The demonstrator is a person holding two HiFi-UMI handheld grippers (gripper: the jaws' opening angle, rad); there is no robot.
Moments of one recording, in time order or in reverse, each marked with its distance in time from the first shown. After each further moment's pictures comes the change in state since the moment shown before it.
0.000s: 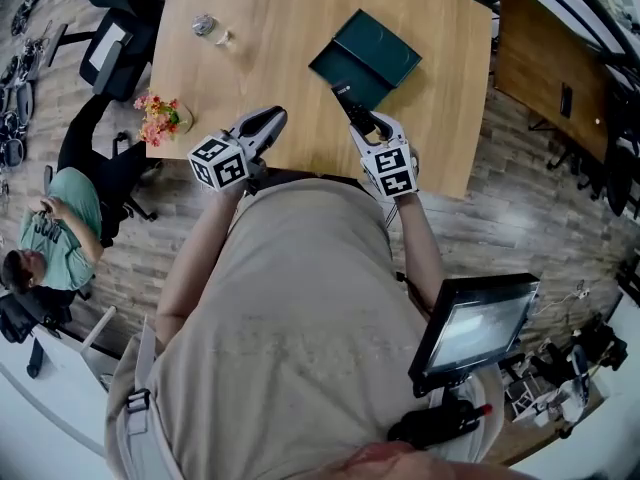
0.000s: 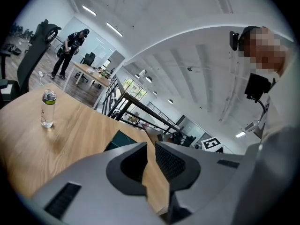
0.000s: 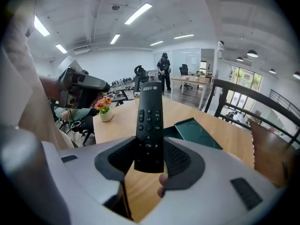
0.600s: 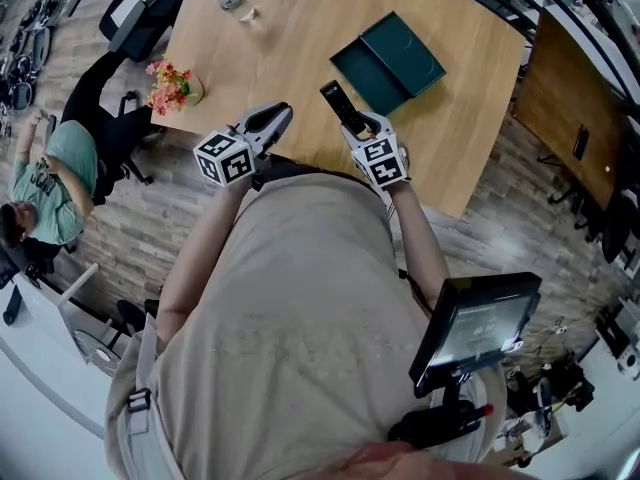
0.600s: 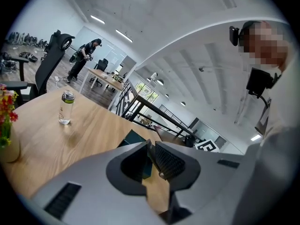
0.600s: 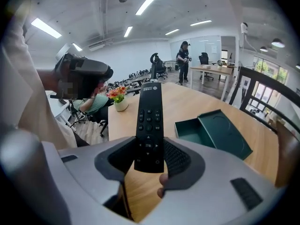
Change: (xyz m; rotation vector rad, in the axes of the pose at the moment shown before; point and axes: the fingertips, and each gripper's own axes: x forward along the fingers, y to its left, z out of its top) left arm -0.007 0.023 -0.021 -0.041 -0.045 0.170; right arm 0.071 0.030 -0.033 -0.070 0.099 0.244
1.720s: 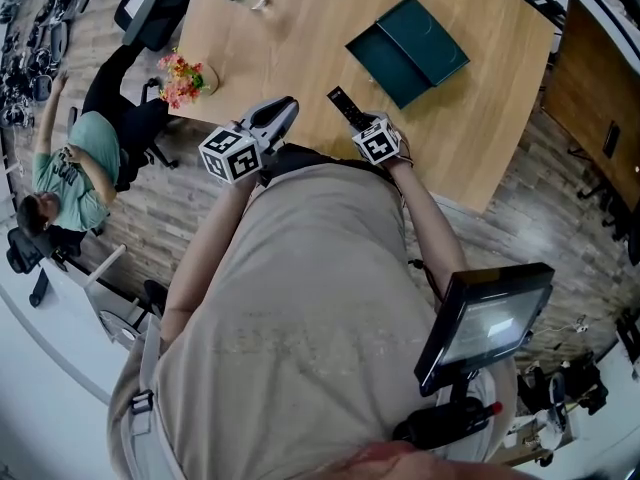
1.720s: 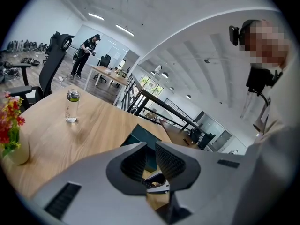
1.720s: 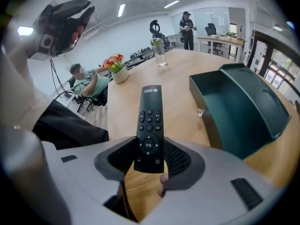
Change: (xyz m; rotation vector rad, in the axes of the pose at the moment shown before) left arm -0.016 0.008 -0.003 0.012 0.080 0.077; right arm 0.085 0.033 -0.099 0.048 0.291 0.130
